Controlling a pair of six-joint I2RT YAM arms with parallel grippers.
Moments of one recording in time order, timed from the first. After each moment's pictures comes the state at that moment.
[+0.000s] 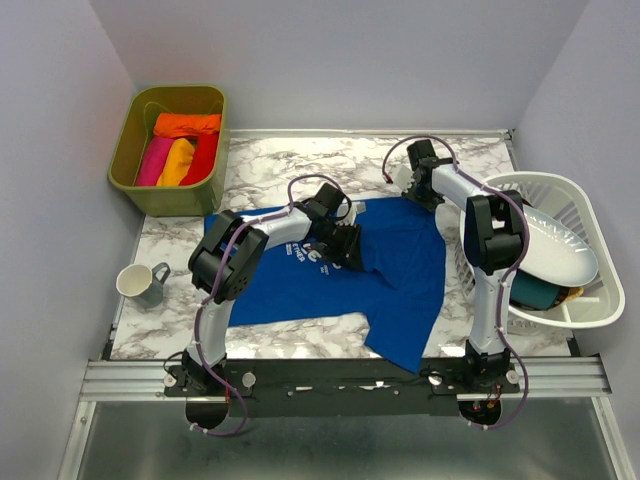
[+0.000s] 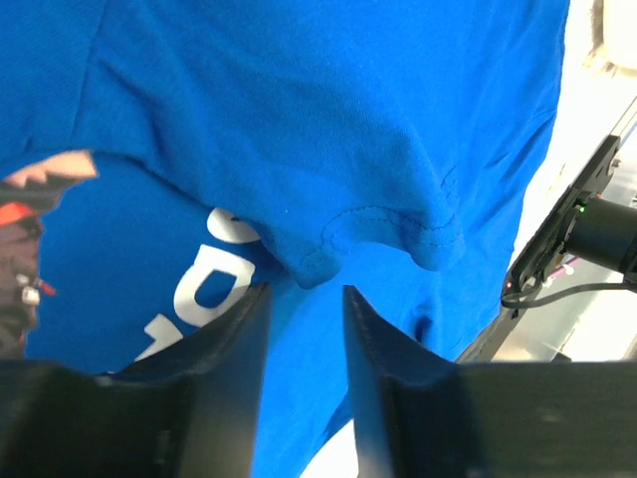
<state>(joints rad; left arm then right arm) -0.64 2.05 1.35 -0.34 0.65 -0.40 0.20 2.18 1.66 -0.68 0.21 -0.83</state>
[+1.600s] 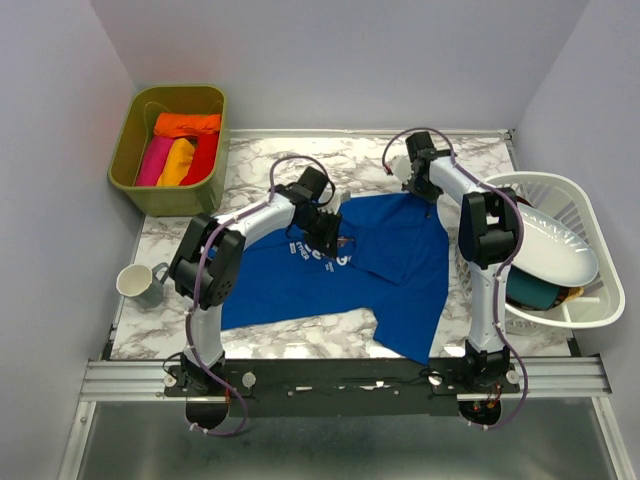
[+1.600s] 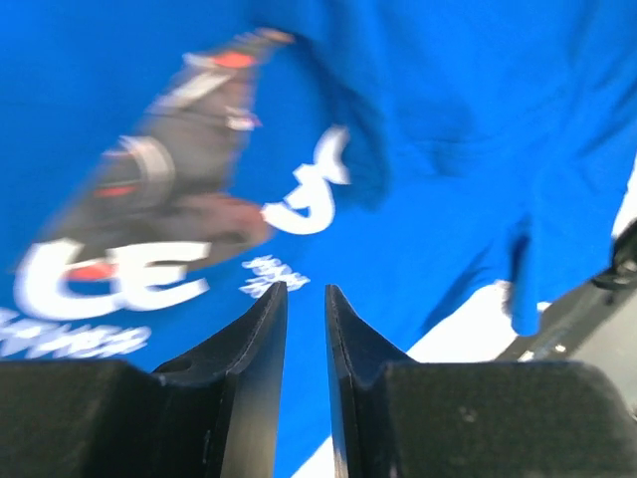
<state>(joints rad) -0.56 1.94 1.40 -0.60 0.48 -0.17 0.20 2.27 1.81 -0.74 0.28 -0.83</state>
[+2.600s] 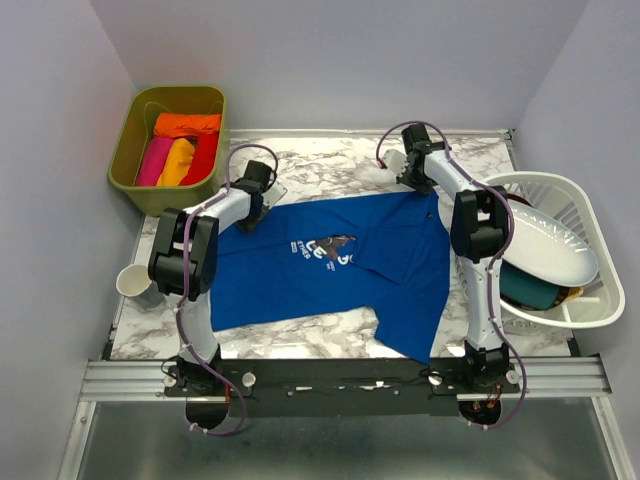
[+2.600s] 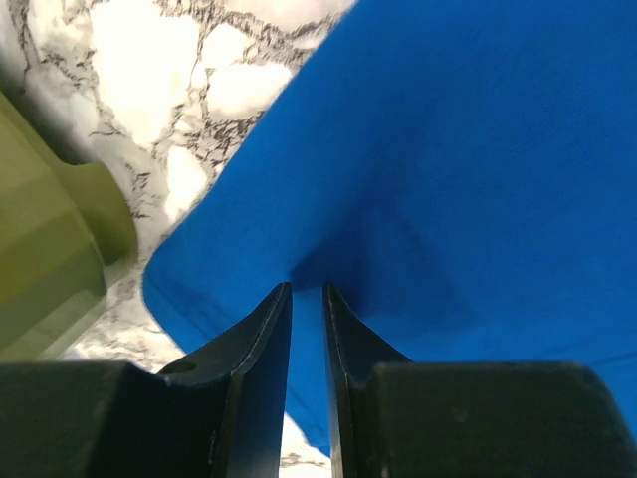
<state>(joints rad) -0.25 1.93 1.29 -0.52 -0.27 0.47 0.20 2.39 2.02 -0.79 0.23 -0.90</state>
